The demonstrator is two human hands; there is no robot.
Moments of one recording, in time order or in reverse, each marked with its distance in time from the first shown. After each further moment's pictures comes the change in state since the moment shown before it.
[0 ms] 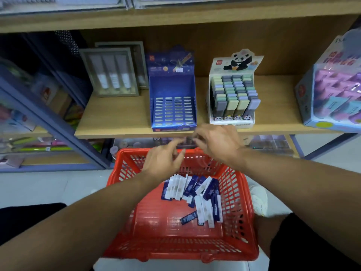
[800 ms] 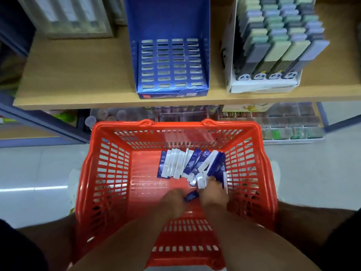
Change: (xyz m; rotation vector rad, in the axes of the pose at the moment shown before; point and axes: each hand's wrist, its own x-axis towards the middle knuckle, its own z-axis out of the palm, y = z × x) left_hand -0.101 -0.060 0.191 -0.274 -0.912 -0.476; right_hand -0.124 -0.062 0.272 0.325 -0.626 1.100
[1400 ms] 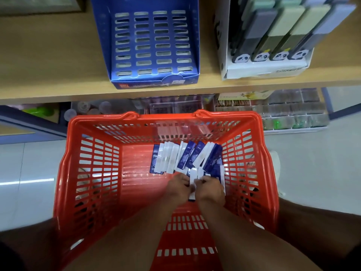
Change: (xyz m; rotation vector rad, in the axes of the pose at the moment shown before) left_hand 0.050 0.020 0.023 -0.405 0.208 -0.202; right_hand 0.004 0.000 0.008 0.350 -0.012 0.284
